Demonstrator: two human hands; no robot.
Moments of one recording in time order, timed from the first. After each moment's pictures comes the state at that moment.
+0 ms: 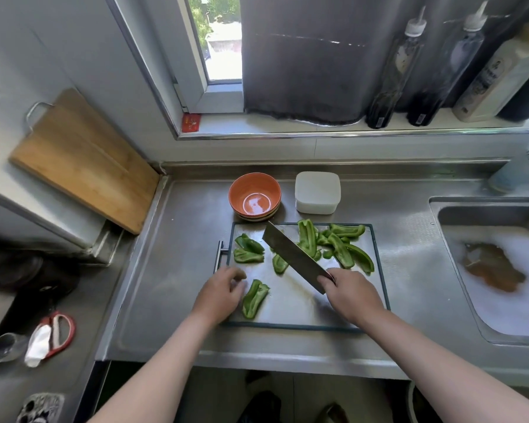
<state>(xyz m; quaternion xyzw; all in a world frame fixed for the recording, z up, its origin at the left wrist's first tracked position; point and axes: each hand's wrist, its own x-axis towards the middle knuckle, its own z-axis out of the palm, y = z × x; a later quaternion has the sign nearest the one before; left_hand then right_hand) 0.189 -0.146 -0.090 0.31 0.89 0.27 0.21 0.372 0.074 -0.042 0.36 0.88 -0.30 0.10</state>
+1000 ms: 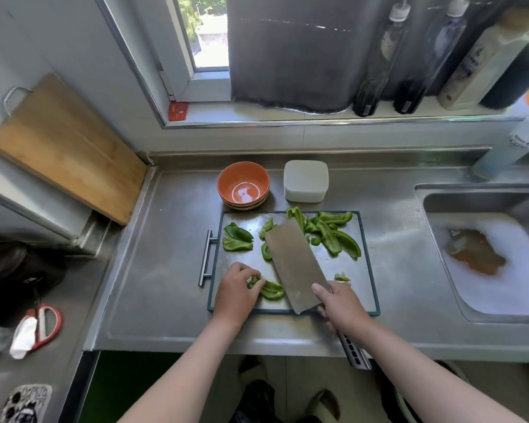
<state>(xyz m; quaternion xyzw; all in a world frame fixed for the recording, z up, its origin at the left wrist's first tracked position) 0.249 -0.115 -0.113 0.29 0.89 0.33 0.14 0.412 0.046 -0.063 0.45 0.67 -0.58 0.08</state>
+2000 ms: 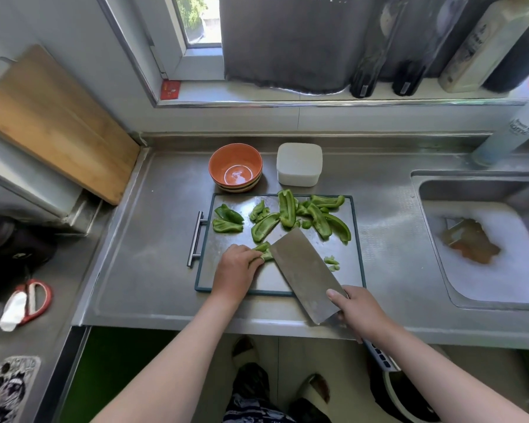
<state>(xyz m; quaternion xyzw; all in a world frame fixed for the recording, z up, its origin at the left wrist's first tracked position) 0.264 -0.093 -0.116 0.37 0.88 0.29 0.05 0.478 0.075 -0.086 0.42 0.73 -0.52 0.12</state>
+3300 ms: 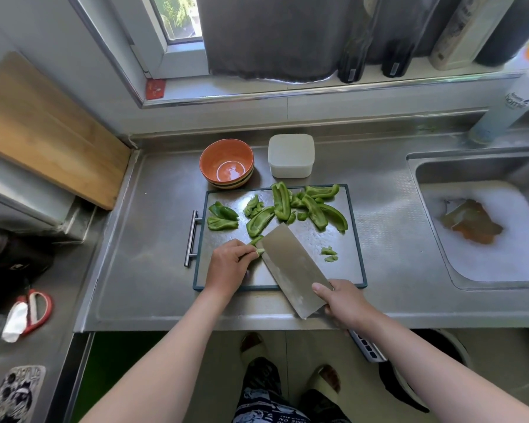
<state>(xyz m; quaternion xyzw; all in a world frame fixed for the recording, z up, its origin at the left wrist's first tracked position) 0.253 -0.097 -0.118 0.35 0.86 0.36 0.10 0.467 0.057 -0.082 0.42 0.68 -0.58 0.15</state>
